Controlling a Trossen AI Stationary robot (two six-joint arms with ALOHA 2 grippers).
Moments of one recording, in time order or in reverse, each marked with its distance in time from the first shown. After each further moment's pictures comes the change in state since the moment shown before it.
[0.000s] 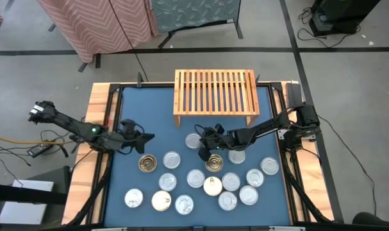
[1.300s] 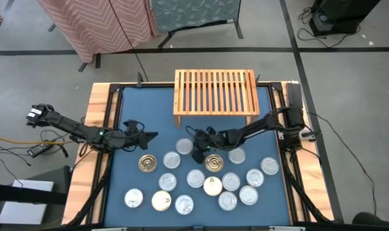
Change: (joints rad) left arm 0.072 0.027 -0.159 0.311 0.021 -0.008; right arm -0.039 0.165 0.131 0.046 -0.129 -0.049
